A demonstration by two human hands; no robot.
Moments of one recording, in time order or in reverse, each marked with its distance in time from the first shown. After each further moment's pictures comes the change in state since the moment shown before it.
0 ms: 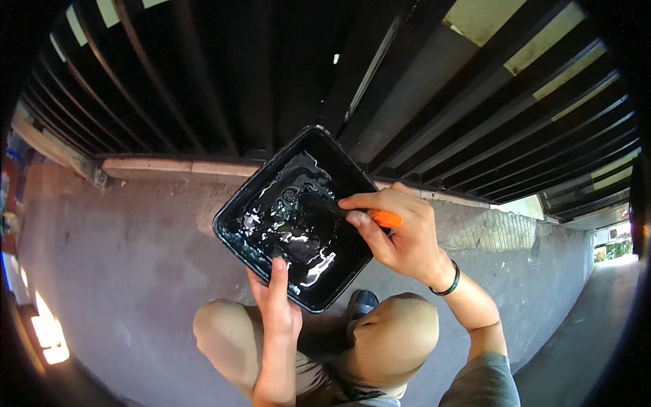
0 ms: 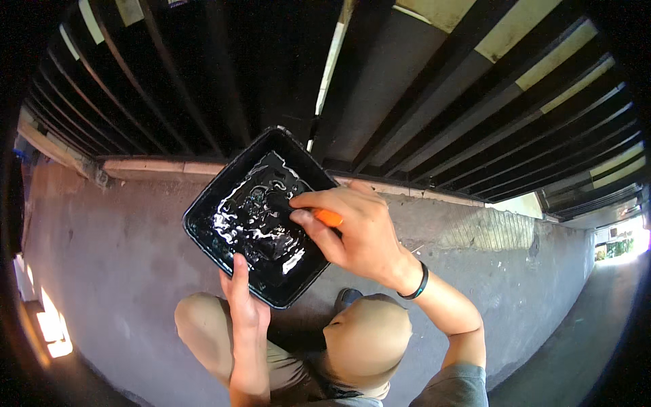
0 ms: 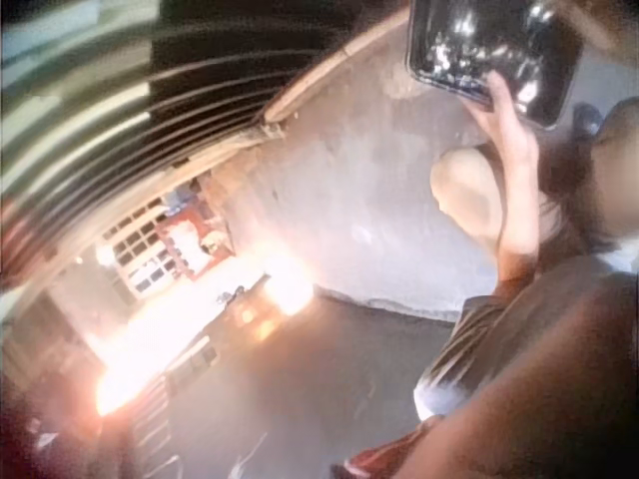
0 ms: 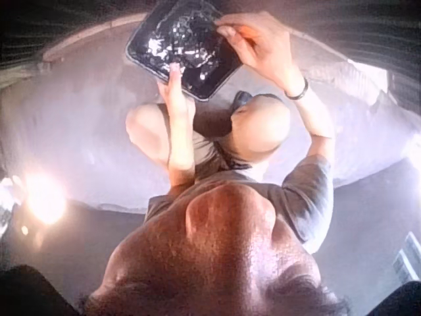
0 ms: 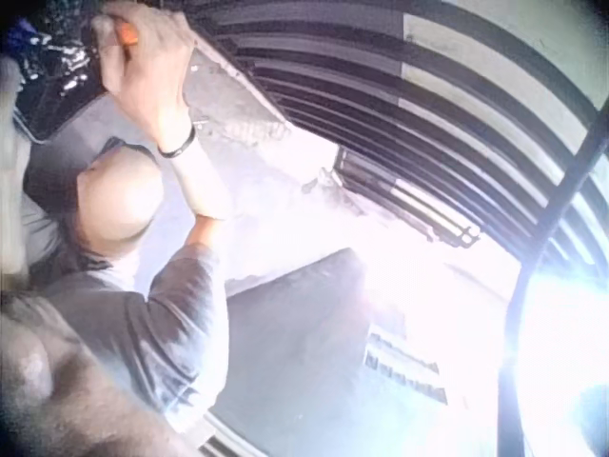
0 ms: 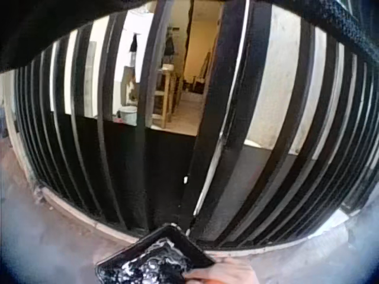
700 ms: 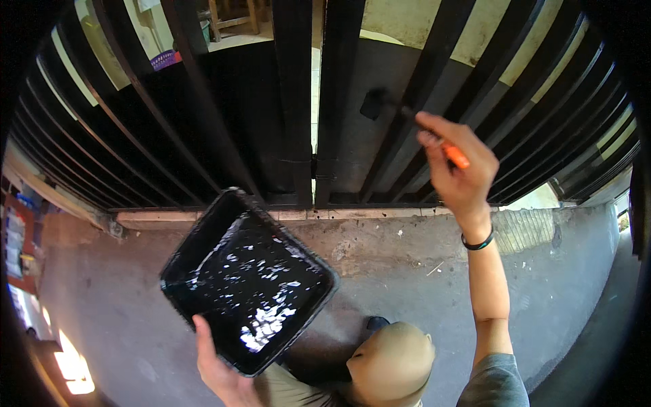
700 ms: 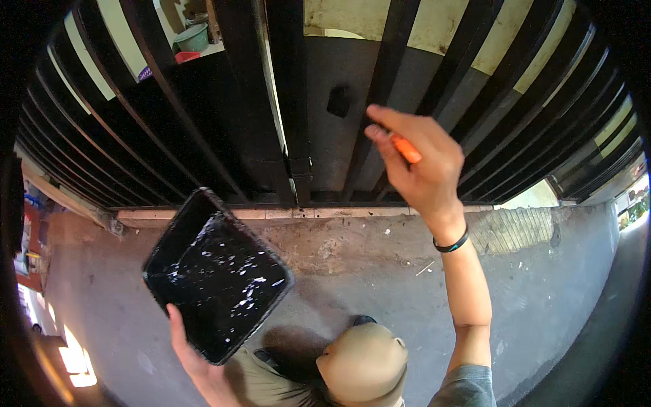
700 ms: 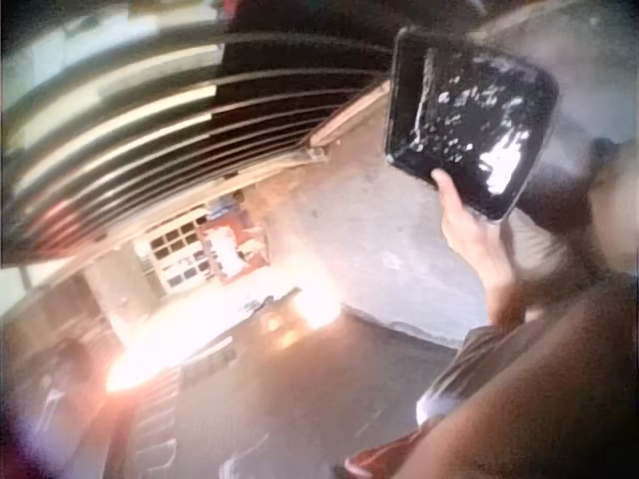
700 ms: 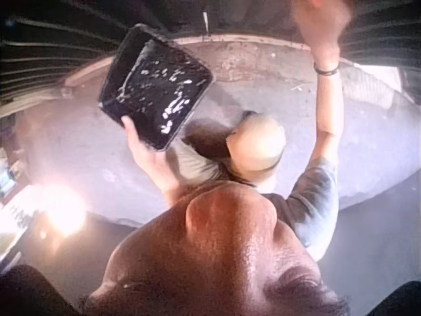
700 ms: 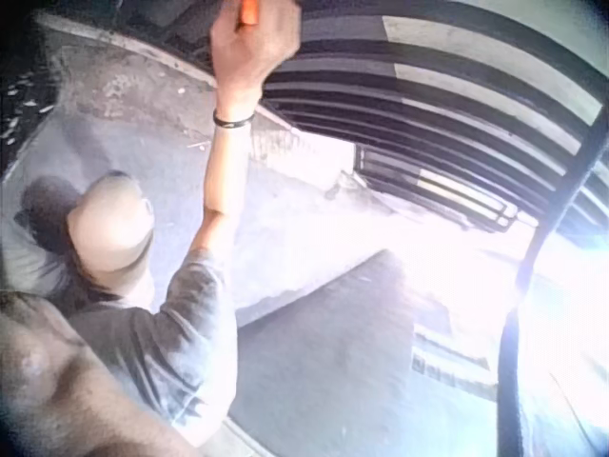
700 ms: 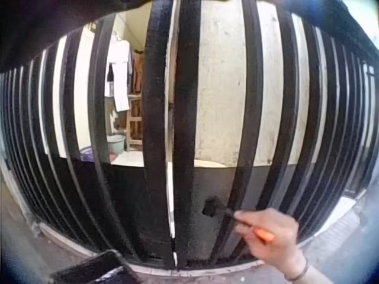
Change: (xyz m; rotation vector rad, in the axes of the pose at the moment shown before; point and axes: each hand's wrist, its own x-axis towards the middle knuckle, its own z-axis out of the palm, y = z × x) left_hand -0.029 0.083 0.008 0.018 0.157 -0.044; right_hand 0.032 0.079 -0.117 -0.433 0.483 -0.215
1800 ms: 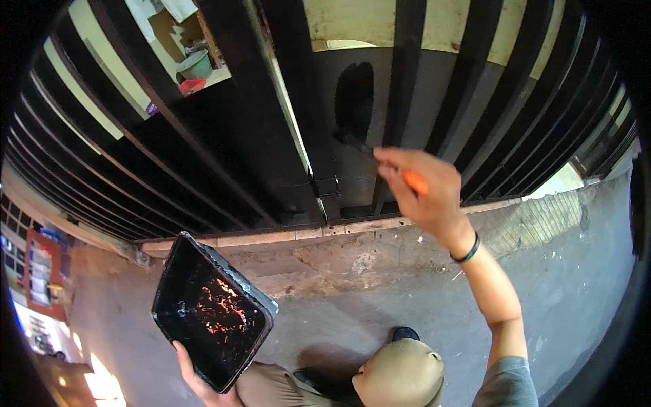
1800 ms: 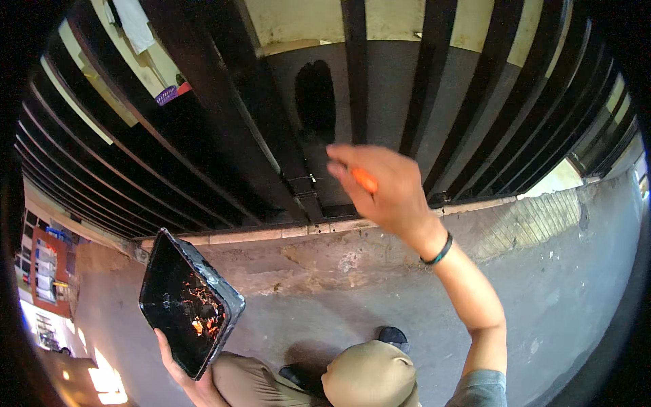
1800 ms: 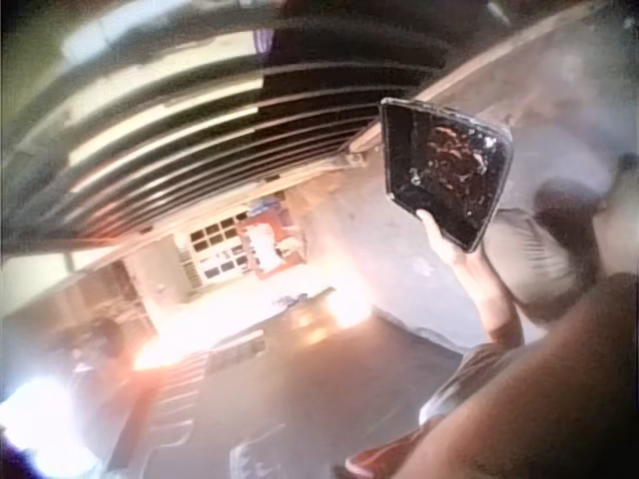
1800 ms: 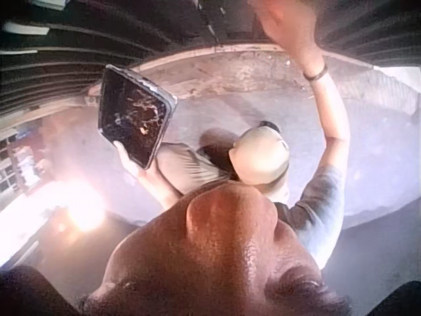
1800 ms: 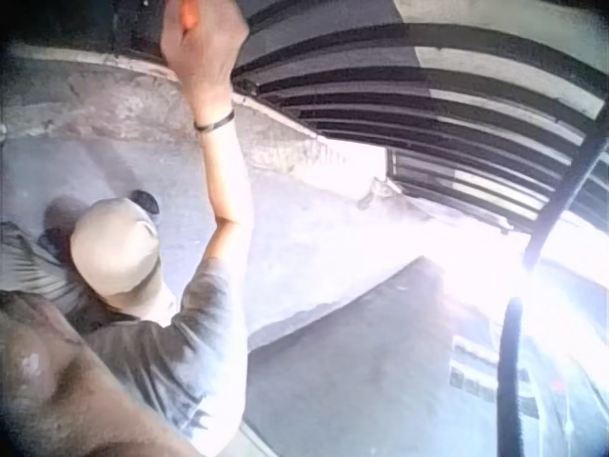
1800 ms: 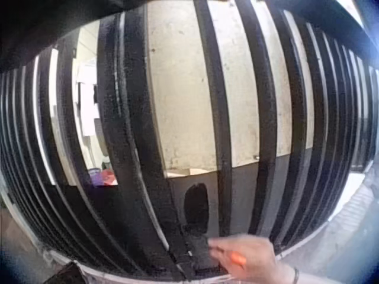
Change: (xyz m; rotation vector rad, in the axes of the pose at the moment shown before) left_hand 0.015 0.038 -0.029 -0.022 -0.098 0.132; right_hand -0.036 0.006 0.040 0.188 -0.013 0.047
